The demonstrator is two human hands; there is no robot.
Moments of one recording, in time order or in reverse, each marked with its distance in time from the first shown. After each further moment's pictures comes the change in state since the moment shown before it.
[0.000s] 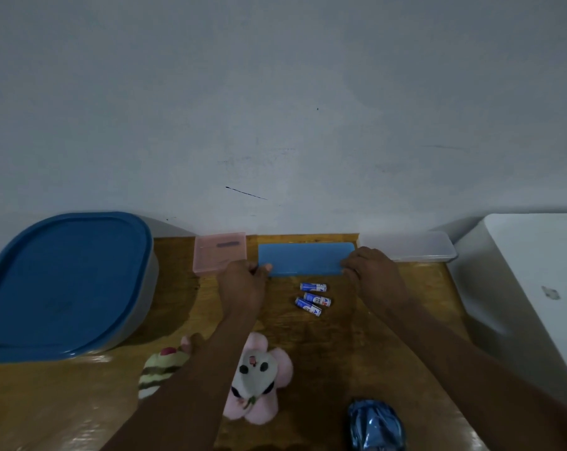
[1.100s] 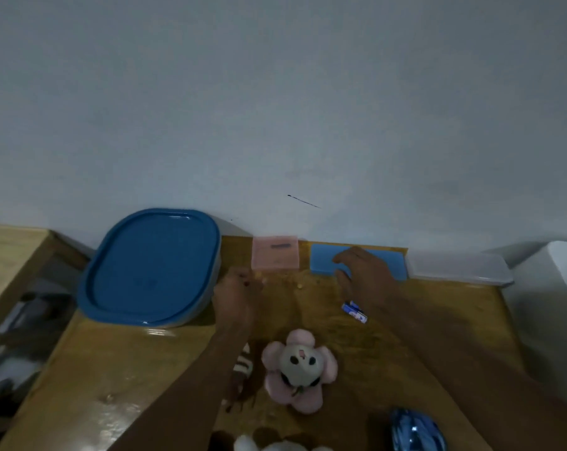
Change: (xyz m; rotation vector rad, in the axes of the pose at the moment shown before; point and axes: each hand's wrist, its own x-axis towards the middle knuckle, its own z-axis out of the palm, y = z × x) left_hand -0.017 -0.042 -0.088 0.029 0.118 -0.036; right_hand 0.031 -0.090 0.007 0.137 -0.047 -0.152
